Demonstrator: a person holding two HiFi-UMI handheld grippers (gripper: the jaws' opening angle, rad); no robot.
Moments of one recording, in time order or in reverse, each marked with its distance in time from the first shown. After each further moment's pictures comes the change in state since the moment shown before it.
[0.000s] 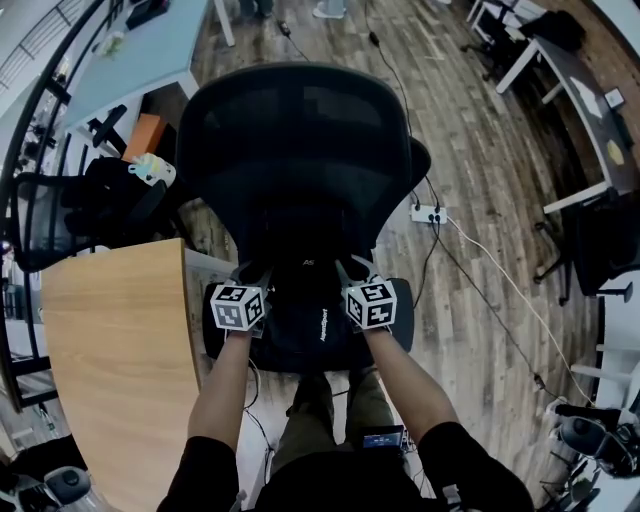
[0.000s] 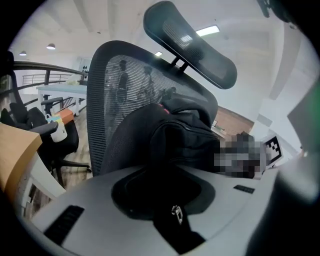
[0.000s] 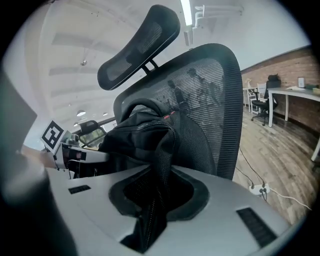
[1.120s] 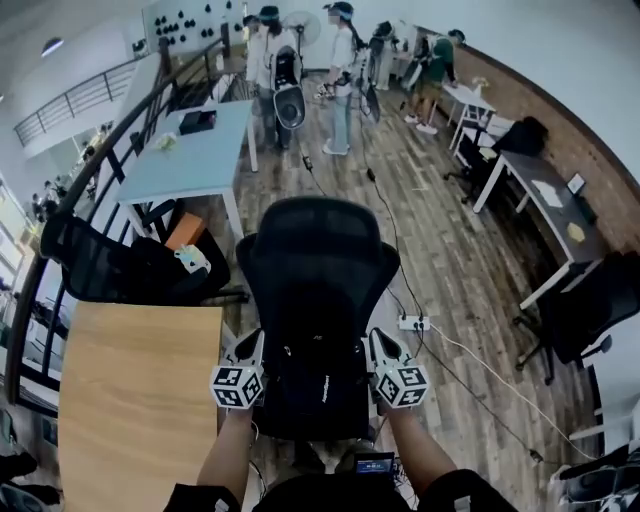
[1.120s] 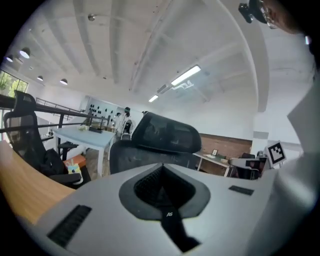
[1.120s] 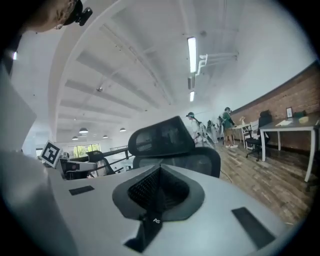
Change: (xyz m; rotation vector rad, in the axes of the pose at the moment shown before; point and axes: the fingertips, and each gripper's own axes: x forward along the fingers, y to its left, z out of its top) left arm -0.234 -0.085 0.129 0.084 -0.439 0.081; right arm -0.232 0.075 0.161 -0.081 -0.402 -0.044
